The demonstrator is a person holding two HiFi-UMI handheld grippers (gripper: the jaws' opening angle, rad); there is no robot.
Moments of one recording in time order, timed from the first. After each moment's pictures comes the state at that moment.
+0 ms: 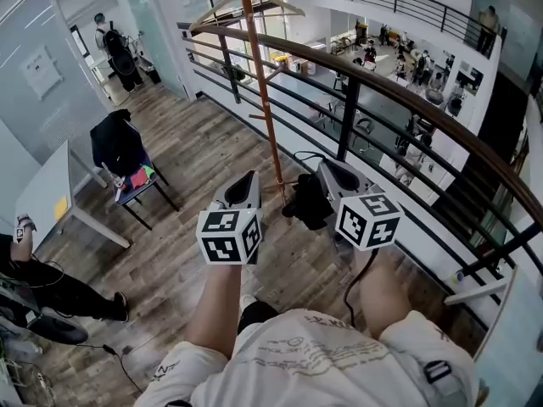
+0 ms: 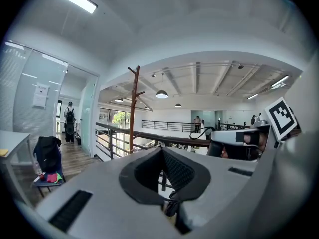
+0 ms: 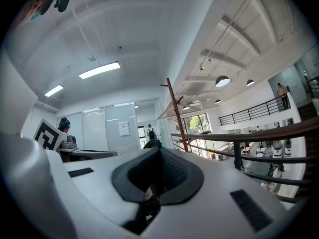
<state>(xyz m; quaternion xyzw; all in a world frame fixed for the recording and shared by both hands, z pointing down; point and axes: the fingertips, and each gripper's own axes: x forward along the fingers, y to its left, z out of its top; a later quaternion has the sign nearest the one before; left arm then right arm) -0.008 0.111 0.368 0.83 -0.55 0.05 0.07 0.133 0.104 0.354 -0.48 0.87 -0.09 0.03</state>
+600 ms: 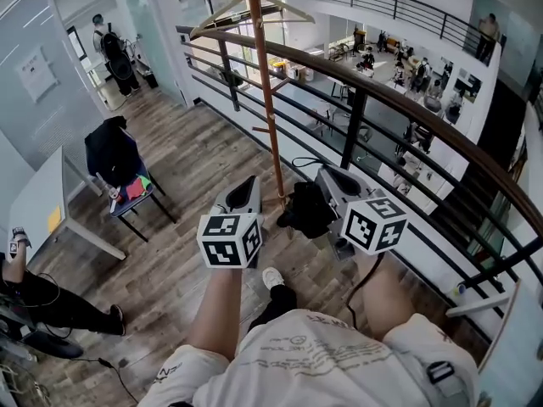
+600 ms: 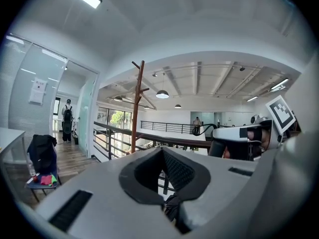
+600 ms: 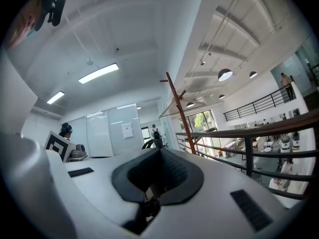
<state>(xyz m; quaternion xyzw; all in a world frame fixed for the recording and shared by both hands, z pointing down) -0.038 0.033 0.384 0.84 -0.54 0.04 0.07 0.099 0.035 0.360 -0.45 0.88 -0.12 0.05</state>
